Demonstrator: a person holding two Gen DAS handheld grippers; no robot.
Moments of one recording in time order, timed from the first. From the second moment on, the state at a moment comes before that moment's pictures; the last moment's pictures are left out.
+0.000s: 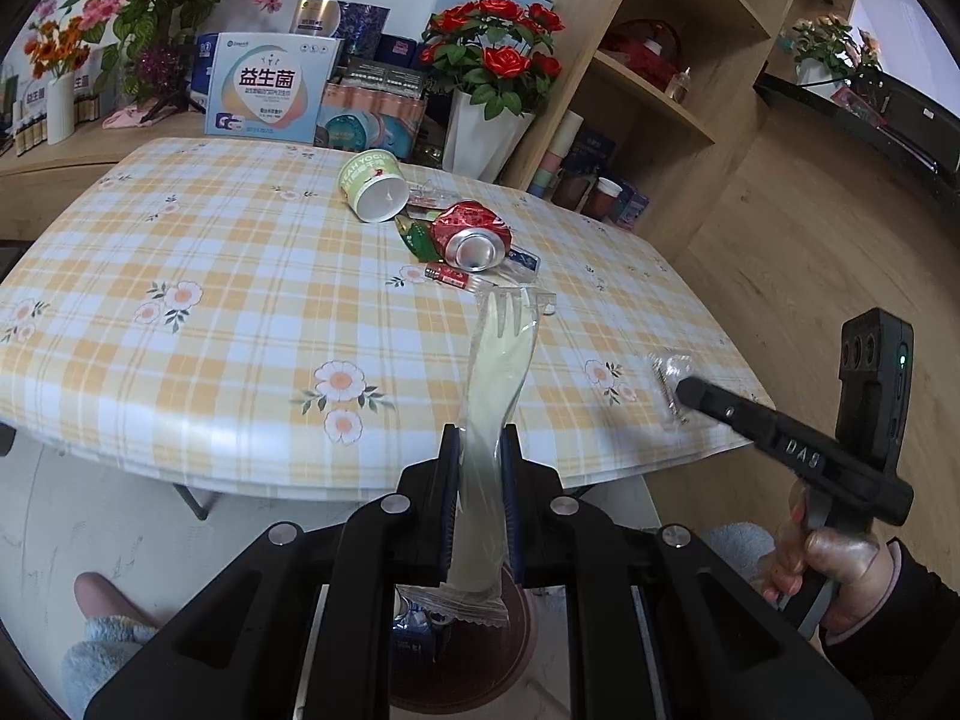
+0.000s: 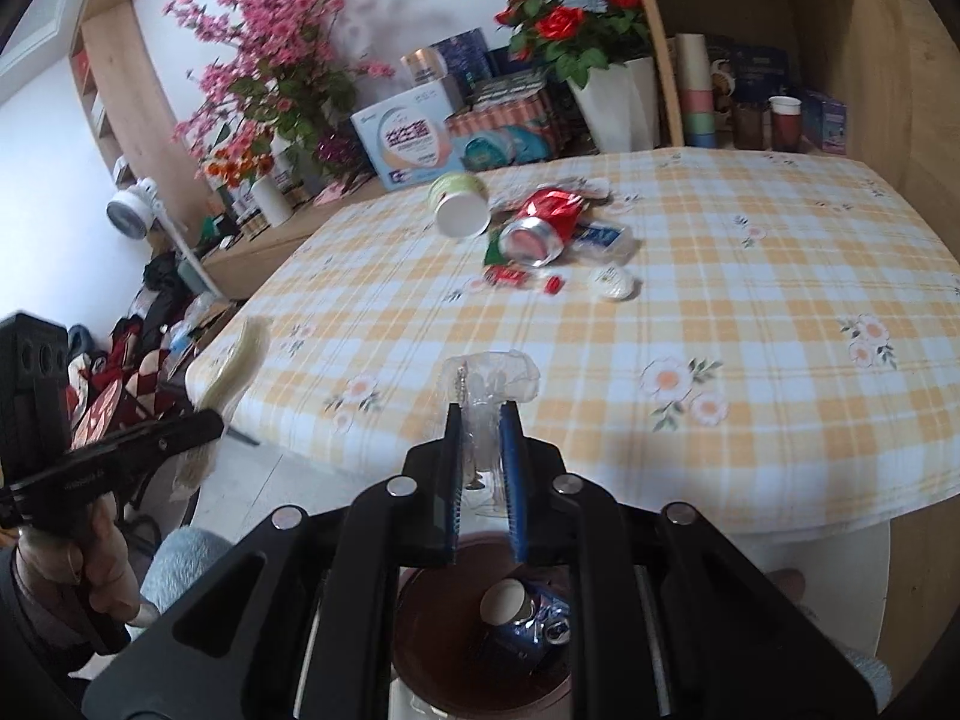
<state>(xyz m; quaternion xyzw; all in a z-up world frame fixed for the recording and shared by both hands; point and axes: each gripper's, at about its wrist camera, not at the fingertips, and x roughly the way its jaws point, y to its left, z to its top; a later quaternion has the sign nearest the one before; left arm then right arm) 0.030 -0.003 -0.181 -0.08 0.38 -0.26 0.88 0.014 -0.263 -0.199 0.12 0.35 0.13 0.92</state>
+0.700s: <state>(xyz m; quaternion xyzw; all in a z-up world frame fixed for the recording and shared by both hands) -0.021 0.001 -0.172 -0.08 0.37 -0.24 0.89 -0.035 -0.235 -0.191 0.12 0.33 0.17 0.92</state>
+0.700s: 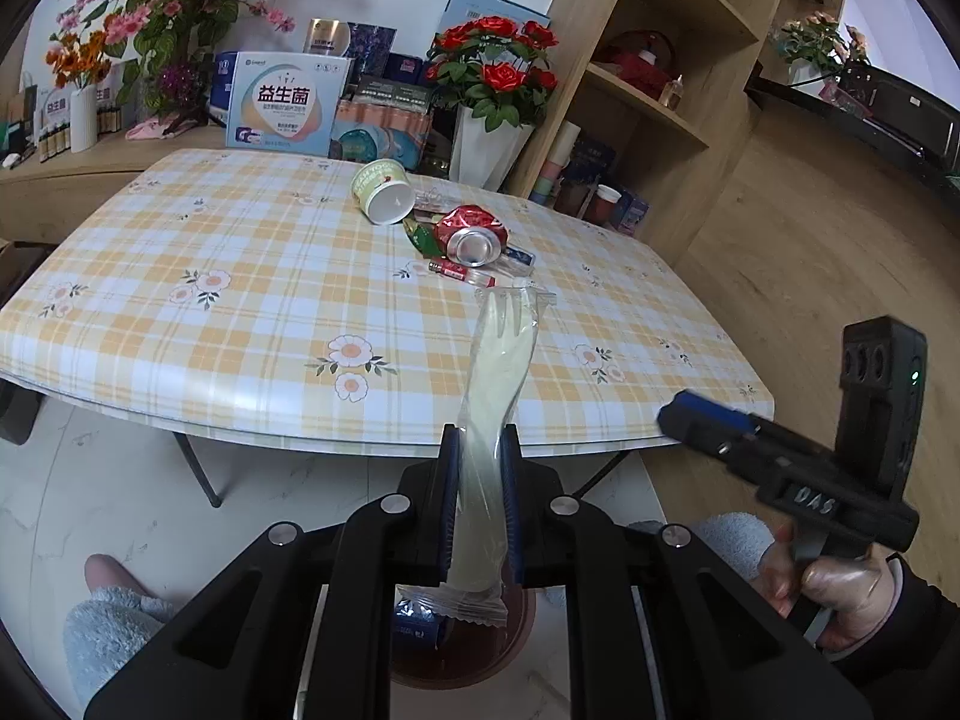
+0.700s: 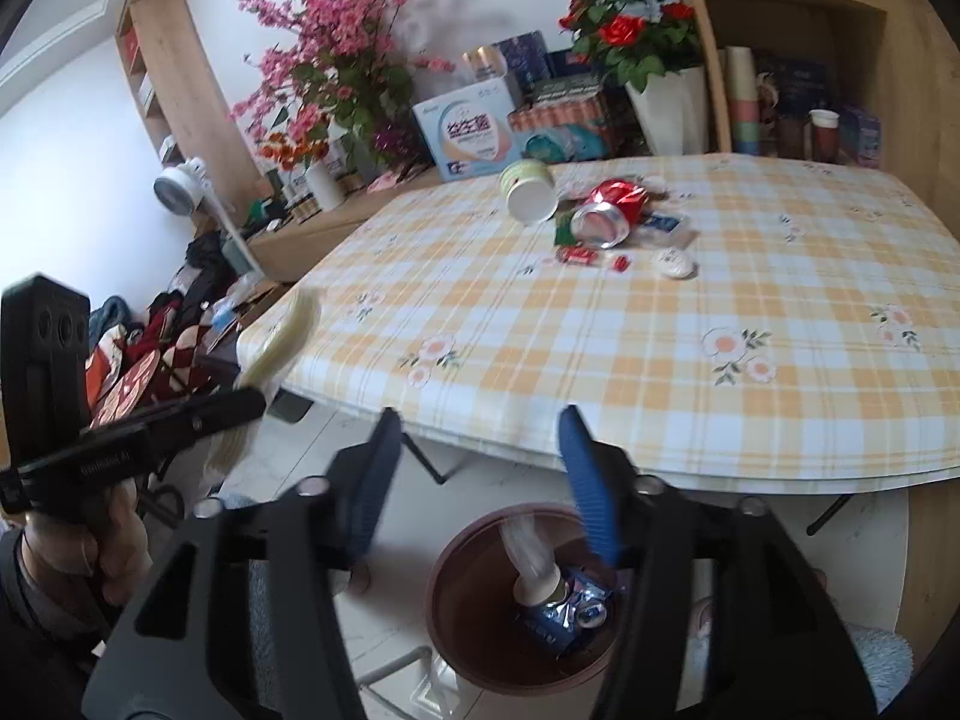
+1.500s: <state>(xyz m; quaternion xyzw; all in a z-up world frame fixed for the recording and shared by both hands) -0.020 -0.042 -0.217 0.00 0.41 -0.30 0.86 -0.025 -0.284 -0.188 0.14 0.28 0.04 0.95</state>
